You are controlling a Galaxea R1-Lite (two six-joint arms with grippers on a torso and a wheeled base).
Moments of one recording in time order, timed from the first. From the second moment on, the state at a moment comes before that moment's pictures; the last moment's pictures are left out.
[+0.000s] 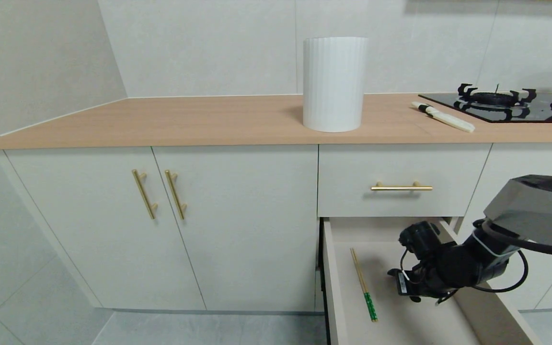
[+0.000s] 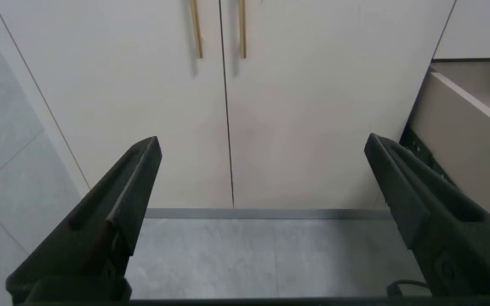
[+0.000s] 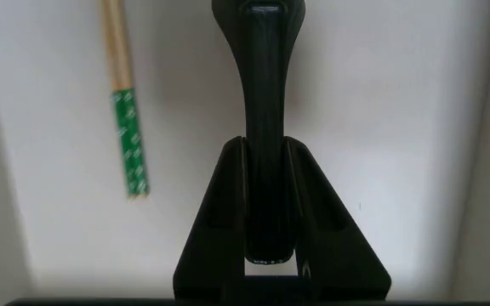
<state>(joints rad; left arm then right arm) 0.00 0.00 0.00 0.00 0.00 0.00 0.29 2.30 -0.94 -0.27 -0.16 0.31</state>
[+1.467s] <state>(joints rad) 0.00 0.00 0.00 0.00 0.00 0.00 0.28 2.39 -0.94 -0.30 -0.21 0.29</state>
